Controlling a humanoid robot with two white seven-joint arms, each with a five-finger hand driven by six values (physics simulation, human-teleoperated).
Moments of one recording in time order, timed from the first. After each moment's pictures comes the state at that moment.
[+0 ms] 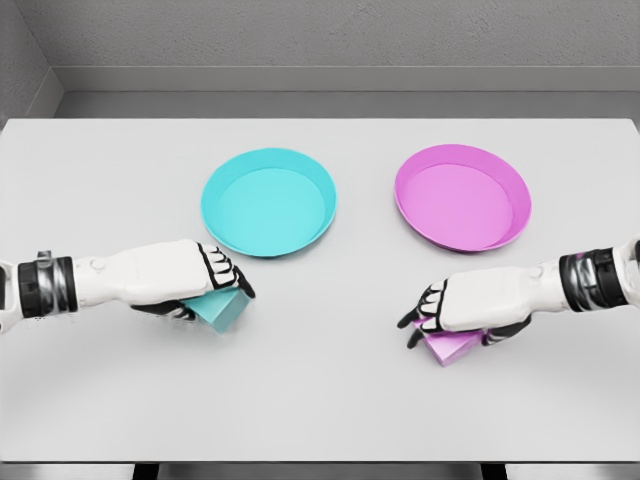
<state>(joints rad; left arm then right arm) -0.49 0.96 -0.77 -1.72 -0.40 -0.61 -0.28 -0.80 -1.04 1.11 -1.77 0.22 -0.60 0.60</state>
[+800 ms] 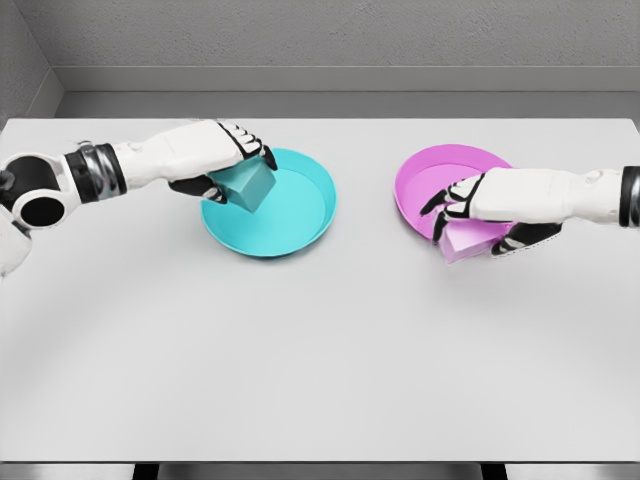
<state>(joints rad) -0.82 0.64 -0.82 -1.28 -0.43 -0.57 -0.28 -0.78 -0.98 0.78 -1.57 0.07 -0.61 0.62</state>
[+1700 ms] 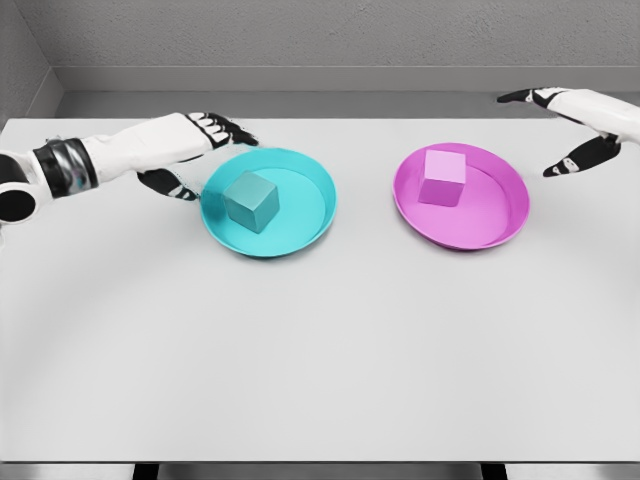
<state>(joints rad) -0.83 0.77 -0.83 -1.25 -0.29 -0.59 -0.27 -0.75 -0.75 0.41 -1.02 0.14 -0.61 0.61</state>
